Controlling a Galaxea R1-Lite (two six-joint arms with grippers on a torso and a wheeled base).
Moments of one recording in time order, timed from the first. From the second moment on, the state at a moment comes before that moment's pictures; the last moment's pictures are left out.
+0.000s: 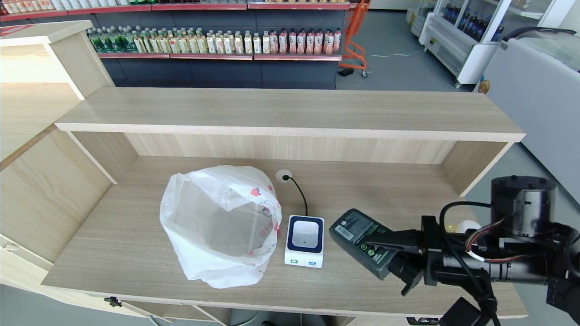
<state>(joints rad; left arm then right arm) 0.00 0.00 0.00 0.00 0.01 0.00 0.42 1.63 -0.48 -0.81 0.78 -2.16</state>
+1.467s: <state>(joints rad) 0.00 0.00 0.00 0.00 0.01 0.00 0.66 2.01 -0.60 -1.19 0.94 -2.29</state>
